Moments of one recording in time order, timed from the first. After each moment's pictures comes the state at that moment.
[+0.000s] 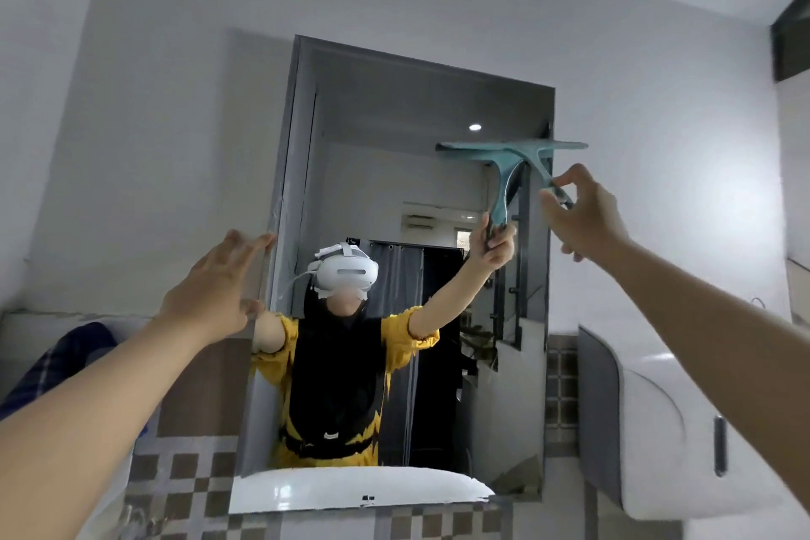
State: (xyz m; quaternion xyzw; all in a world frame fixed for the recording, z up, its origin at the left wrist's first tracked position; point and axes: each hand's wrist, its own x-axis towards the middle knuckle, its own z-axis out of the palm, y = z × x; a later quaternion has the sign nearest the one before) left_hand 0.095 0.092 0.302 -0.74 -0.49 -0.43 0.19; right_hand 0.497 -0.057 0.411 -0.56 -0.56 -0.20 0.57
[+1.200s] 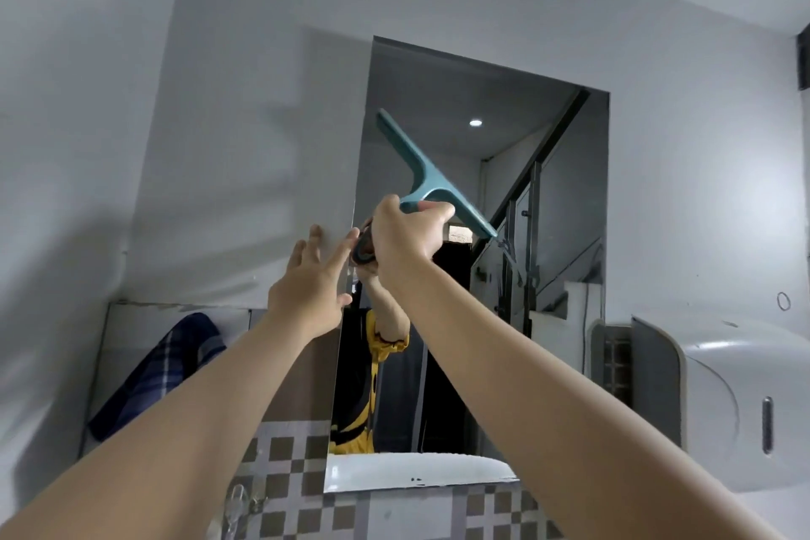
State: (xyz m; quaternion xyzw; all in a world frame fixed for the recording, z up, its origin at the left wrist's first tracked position) left_hand 0.094 0.084 0.297 -0.75 -0.47 -0.42 0.18; right_hand 0.181 -0.009 0.363 -0.38 -0.41 0.20 0.81
